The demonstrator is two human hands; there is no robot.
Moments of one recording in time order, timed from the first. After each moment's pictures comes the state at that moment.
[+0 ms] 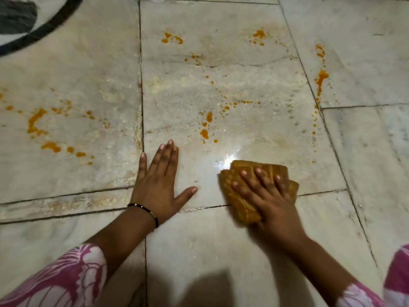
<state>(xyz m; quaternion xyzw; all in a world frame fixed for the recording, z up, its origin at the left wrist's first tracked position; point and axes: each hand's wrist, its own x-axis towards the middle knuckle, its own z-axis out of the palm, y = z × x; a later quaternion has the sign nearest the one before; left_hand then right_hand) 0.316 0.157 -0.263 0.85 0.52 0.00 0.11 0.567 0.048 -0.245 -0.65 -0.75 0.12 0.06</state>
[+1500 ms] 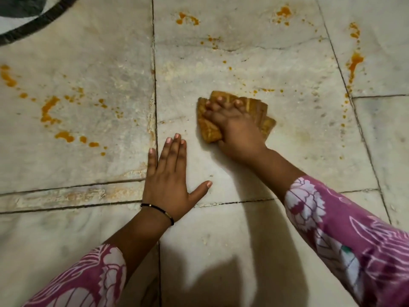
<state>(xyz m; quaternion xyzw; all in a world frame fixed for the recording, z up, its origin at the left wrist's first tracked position) 0.317 0.150 -0.263 0.82 0.56 0.01 0.12 0.502 0.216 -0.240 -0.61 -0.77 0.15 0.10</state>
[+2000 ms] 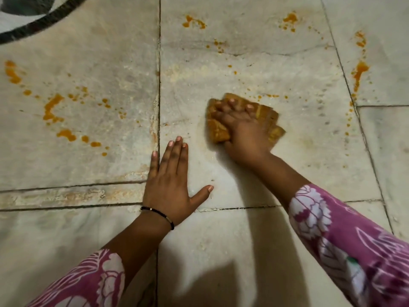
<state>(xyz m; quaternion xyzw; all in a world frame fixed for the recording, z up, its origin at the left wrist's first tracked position) 0.317 0.149 -0.264 0.81 0.57 0.02 0.12 0.508 0.216 -0.241 -0.64 -0.75 0.16 0.11</state>
